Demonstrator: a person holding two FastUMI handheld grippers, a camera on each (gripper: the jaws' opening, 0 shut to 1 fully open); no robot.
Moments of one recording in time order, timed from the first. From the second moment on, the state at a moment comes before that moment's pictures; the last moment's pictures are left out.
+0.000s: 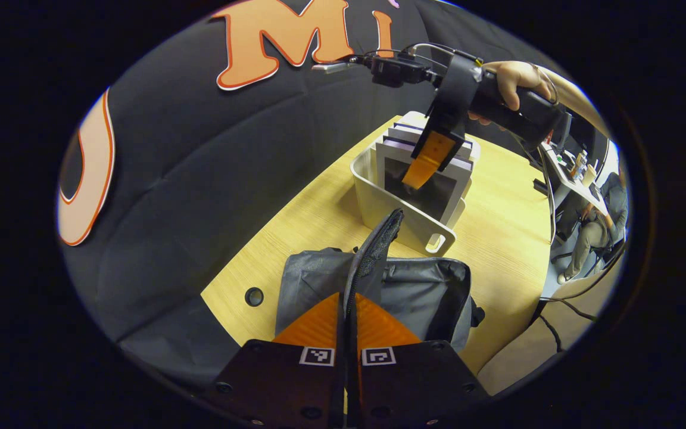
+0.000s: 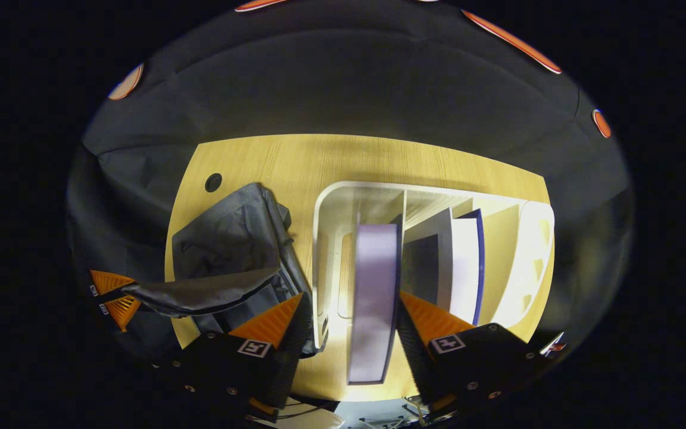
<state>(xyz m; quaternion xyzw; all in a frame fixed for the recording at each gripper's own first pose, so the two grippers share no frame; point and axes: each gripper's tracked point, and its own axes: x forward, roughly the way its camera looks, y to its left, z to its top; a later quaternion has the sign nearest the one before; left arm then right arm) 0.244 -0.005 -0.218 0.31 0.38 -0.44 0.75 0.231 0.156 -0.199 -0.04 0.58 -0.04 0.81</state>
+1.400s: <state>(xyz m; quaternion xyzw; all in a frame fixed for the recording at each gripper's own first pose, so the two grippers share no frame) 0.220 -0.003 -0.200 0.32 0.38 -0.41 0.77 0.064 0.220 -0.108 0.31 0.35 0.07 0.88</state>
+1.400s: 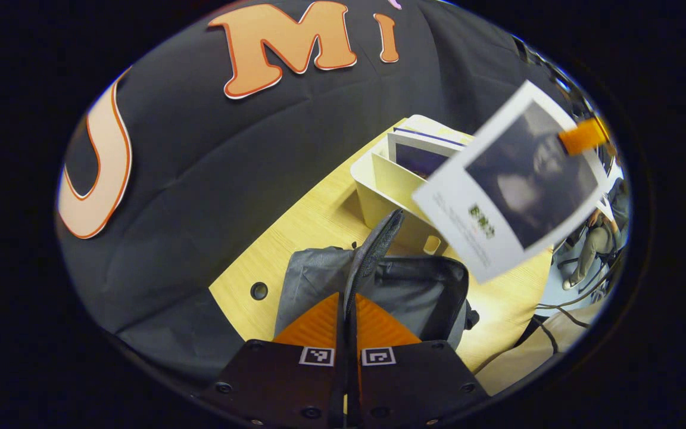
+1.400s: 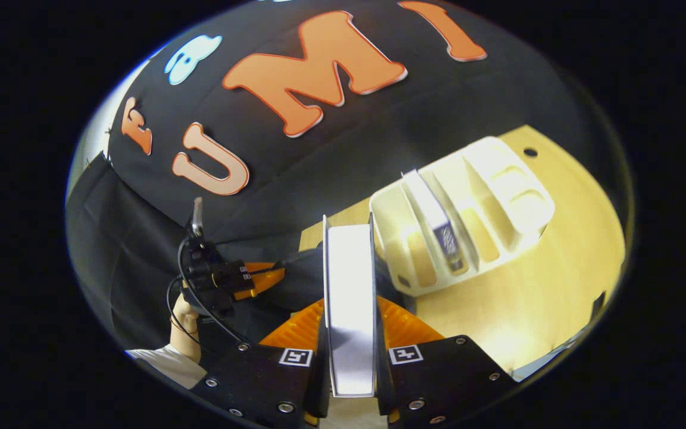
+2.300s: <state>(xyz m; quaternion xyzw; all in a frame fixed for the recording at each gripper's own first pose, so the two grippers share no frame) 0.200 -0.037 -0.184 0.35 0.38 -0.43 0.74 0.169 0.322 -0.288 0.53 0.32 0.02 0.79</state>
